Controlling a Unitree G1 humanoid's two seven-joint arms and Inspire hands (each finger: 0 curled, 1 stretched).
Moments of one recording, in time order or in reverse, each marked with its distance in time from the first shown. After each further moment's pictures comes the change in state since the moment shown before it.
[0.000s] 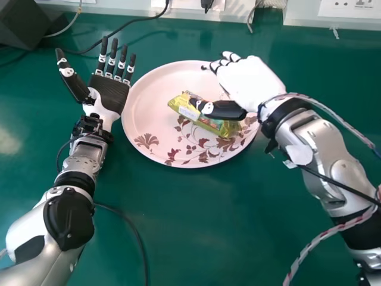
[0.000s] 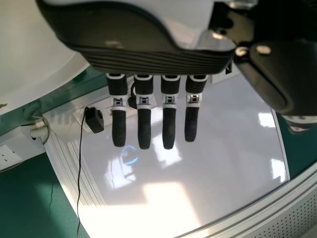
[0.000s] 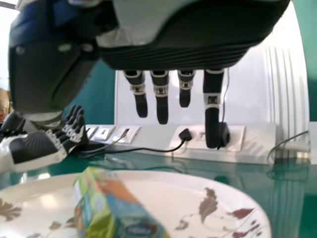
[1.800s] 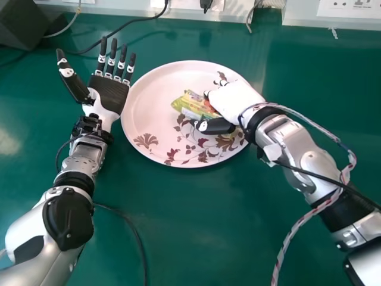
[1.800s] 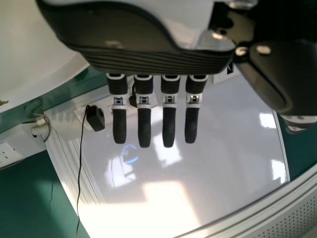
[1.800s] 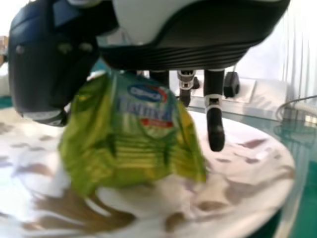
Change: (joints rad) left arm 0.001 0.003 0.005 0.000 -0.004 0.015 0.006; right arm -0.108 0.044 0.195 0.283 -0.069 -0.050 -0.013
